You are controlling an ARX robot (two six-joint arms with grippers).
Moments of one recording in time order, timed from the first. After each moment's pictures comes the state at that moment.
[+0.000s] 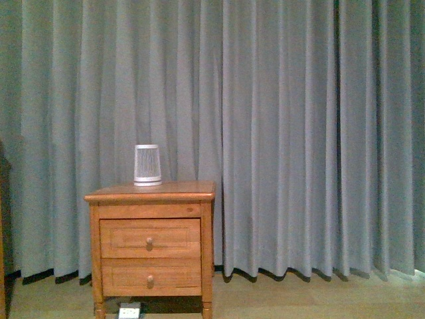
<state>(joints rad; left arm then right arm) 0.00 0.00 0.01 0.00 0.00 0.00 0.00 0.00 0.01 0.00 0.00 0.00</state>
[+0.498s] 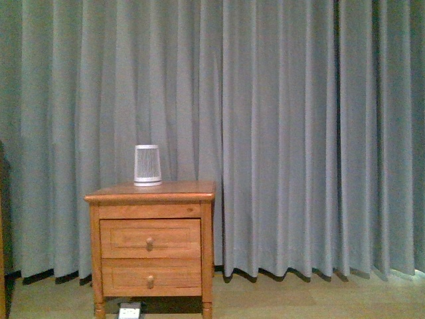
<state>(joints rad) 0.00 0.00 0.01 0.00 0.00 0.00 0.00 0.00 0.01 0.00 0.00 0.00</state>
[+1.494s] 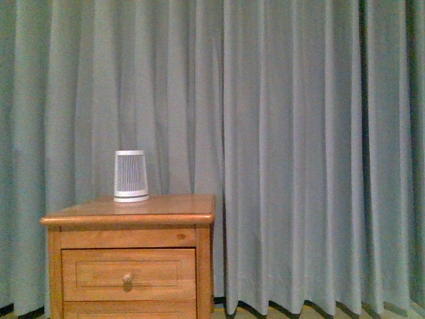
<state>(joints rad) 0.00 0.00 0.01 0.00 0.00 0.00 0.00 0.00 0.01 0.00 0.00 0.00</state>
